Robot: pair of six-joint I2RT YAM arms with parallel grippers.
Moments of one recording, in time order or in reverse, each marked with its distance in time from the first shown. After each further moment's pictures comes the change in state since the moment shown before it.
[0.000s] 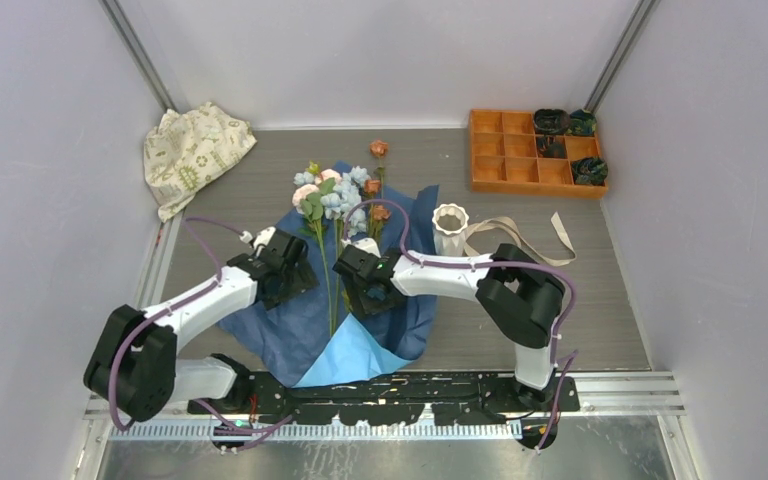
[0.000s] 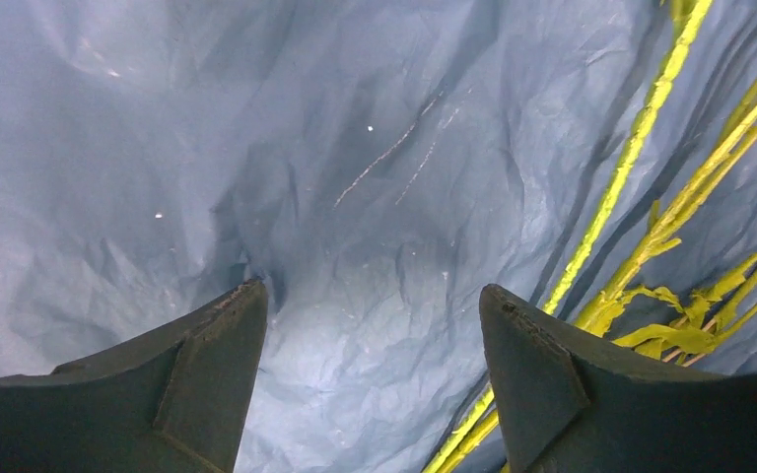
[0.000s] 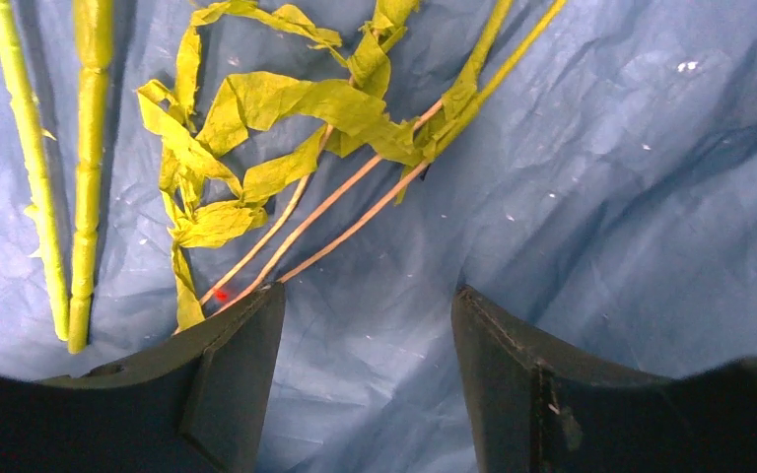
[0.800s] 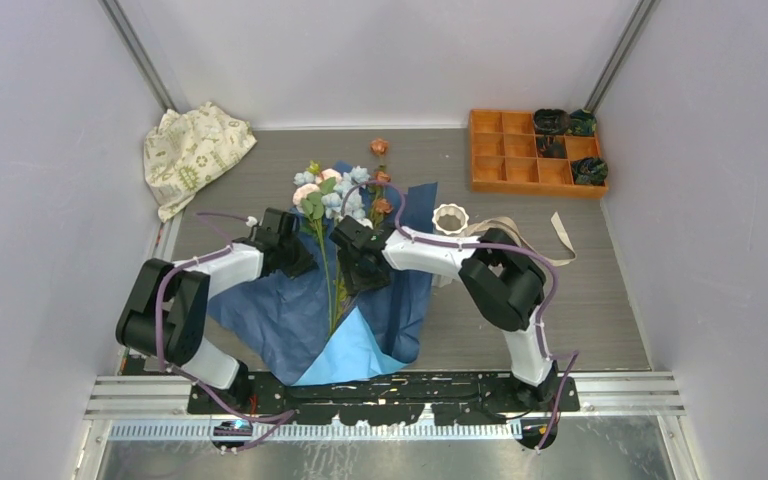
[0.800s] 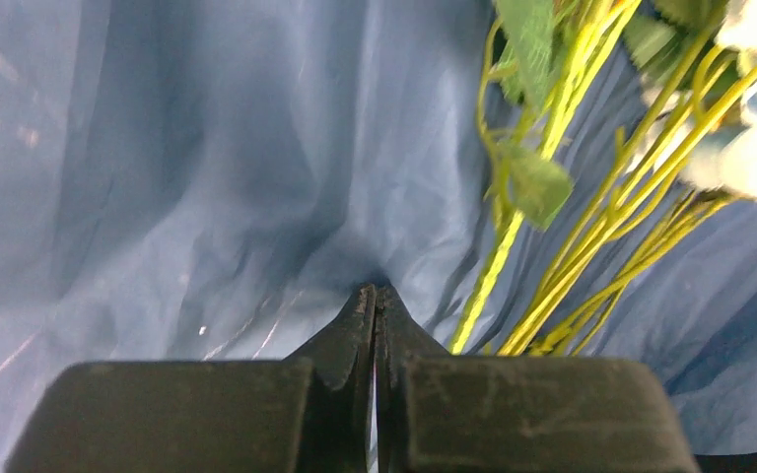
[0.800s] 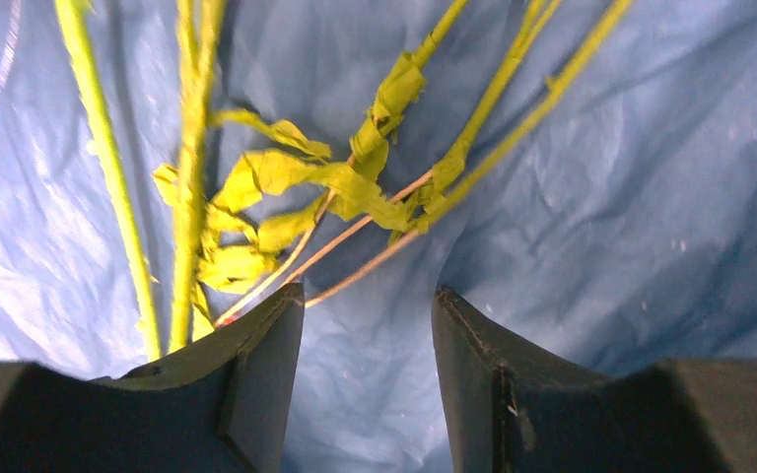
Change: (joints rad) left arm 0.174 0.284 0.061 0.342 0.276 0.004; right arm -0.109 0.118 0.160 -0.010 -0.123 -0.002
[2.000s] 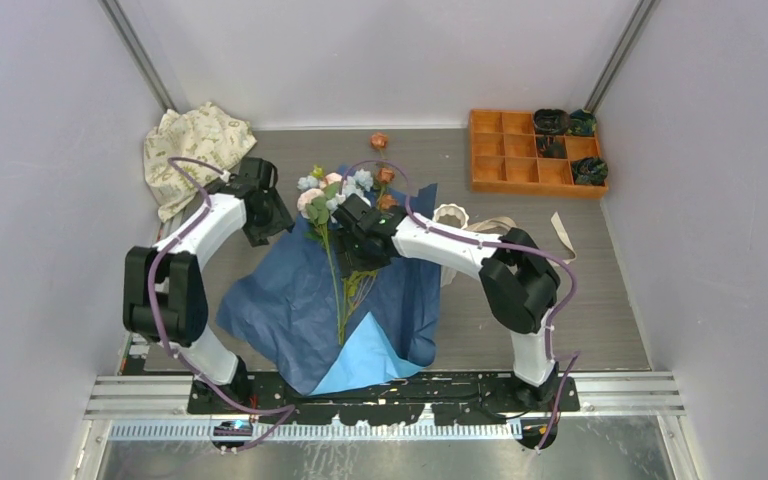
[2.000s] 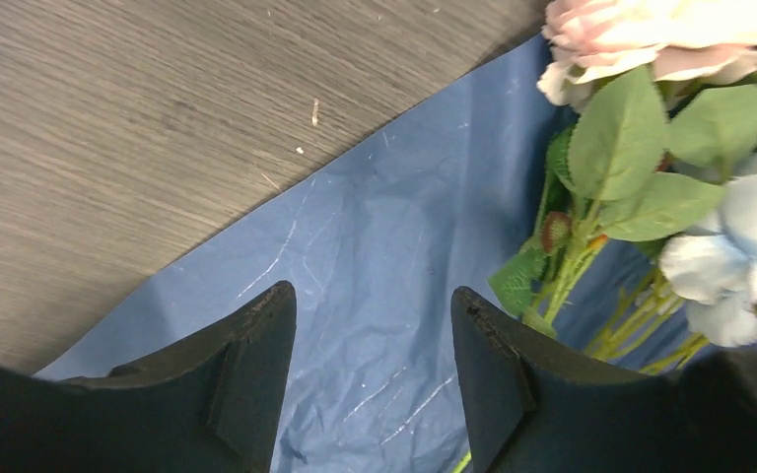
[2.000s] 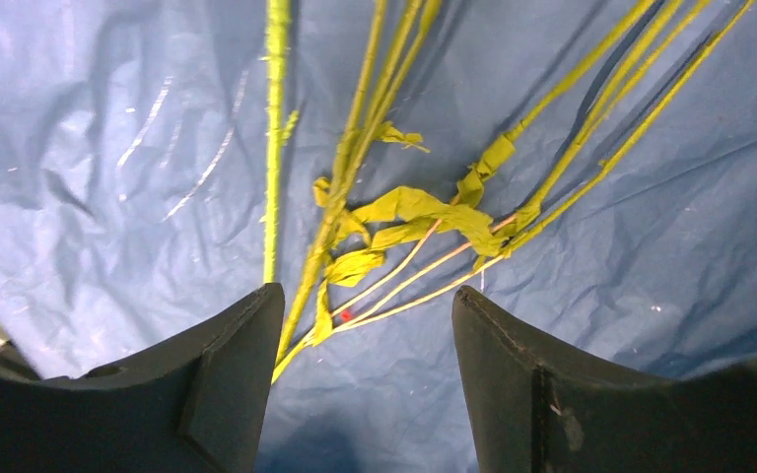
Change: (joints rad) left arm 0.156 0.074 0.478 -0.488 -0.141 0.247; right arm -0.046 -0.034 0.114 -0.016 -0.045 -0.073
